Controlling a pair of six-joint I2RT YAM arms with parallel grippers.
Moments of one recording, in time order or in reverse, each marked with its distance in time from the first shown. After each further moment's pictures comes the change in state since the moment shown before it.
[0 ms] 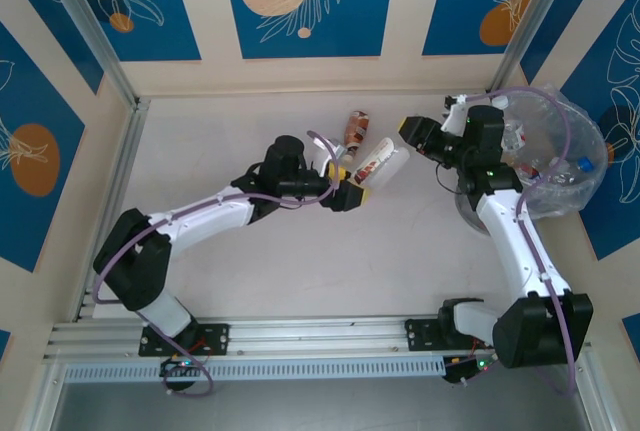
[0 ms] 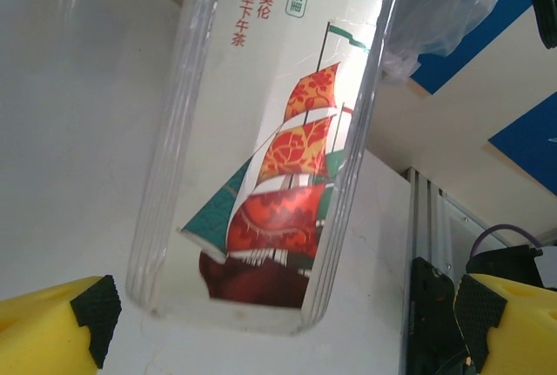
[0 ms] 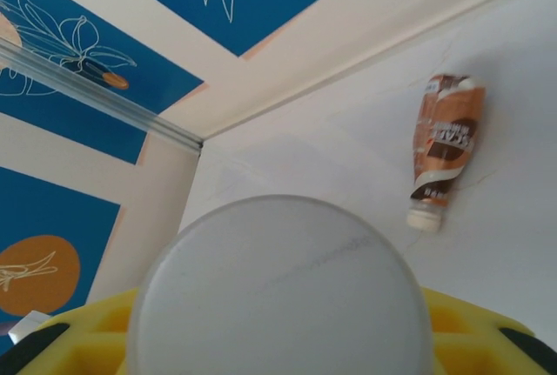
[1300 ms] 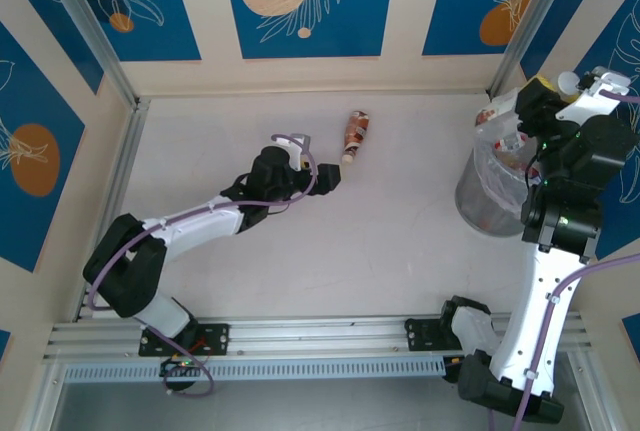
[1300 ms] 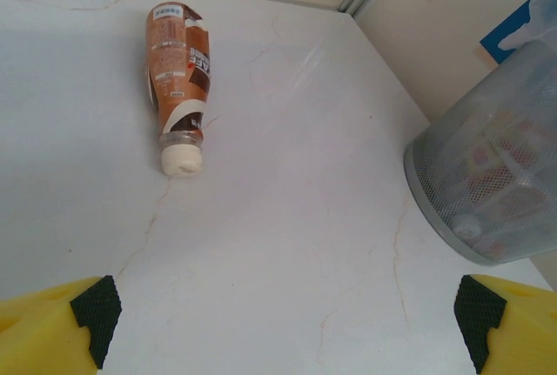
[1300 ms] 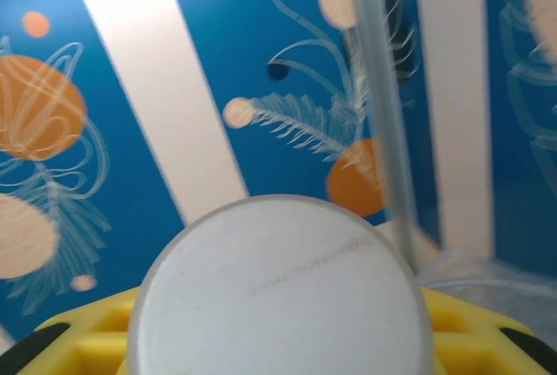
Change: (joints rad) left arm 0.051 -0.051 -0.150 0.063 -0.499 -0.184; right arm -0.391 -0.254 0.356 -0.163 0.401 -0.393
